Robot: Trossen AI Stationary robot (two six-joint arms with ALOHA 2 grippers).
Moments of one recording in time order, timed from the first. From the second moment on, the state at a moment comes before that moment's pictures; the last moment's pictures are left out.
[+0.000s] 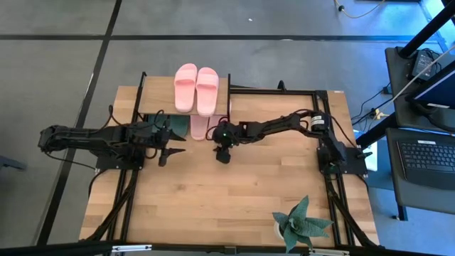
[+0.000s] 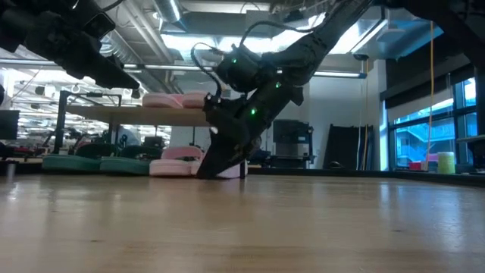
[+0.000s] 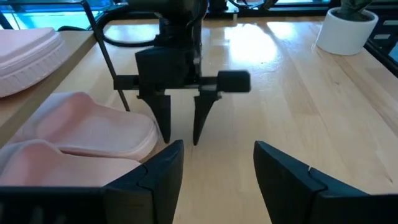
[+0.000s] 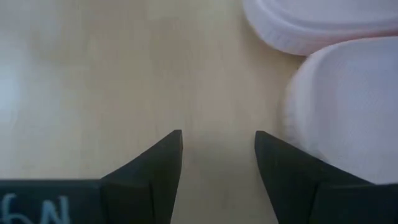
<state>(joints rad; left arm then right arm) 0.08 0.48 0.29 -0.22 0.00 0.03 -0.14 2.17 1.37 -0.03 -0.09 0.07</state>
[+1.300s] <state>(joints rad) 0.38 0.08 0.13 0.01 0.15 -0.11 -0.29 0.72 0.39 0.24 -0.09 -0.01</state>
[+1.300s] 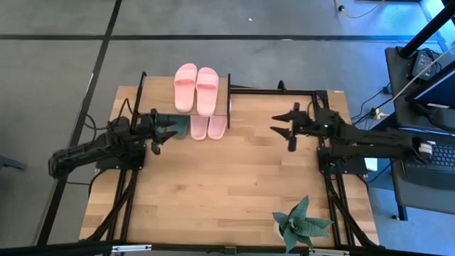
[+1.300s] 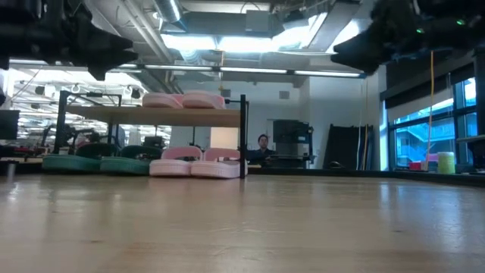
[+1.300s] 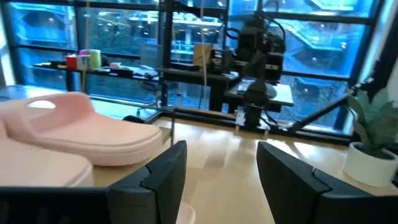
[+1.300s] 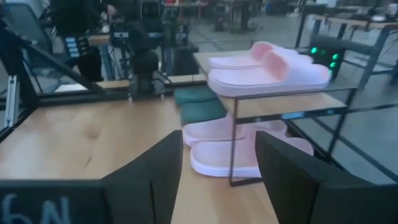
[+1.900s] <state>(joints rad) 0.54 0.02 0.01 0.03 0.12 -0.21 -0.34 0.17 0.11 0.19 -0.16 0.10</state>
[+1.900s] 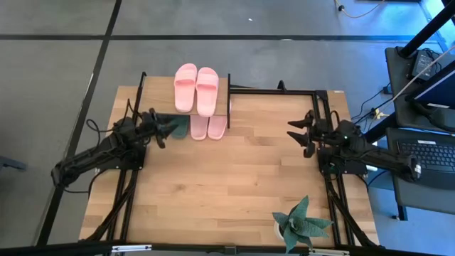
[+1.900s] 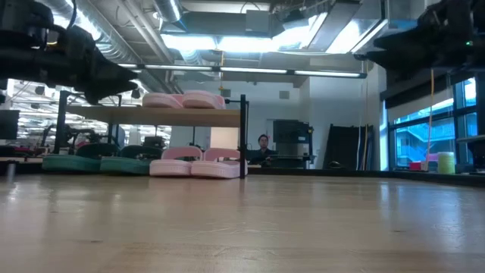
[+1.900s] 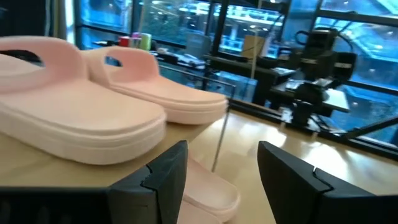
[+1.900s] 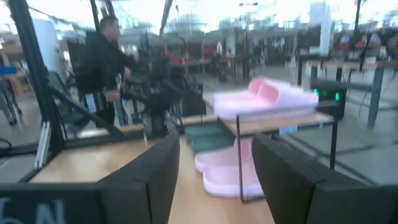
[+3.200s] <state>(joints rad) 0.67 0.02 0.01 0.02 0.12 -0.18 -0.34 0.00 0.01 0.32 -0.10 0.02</state>
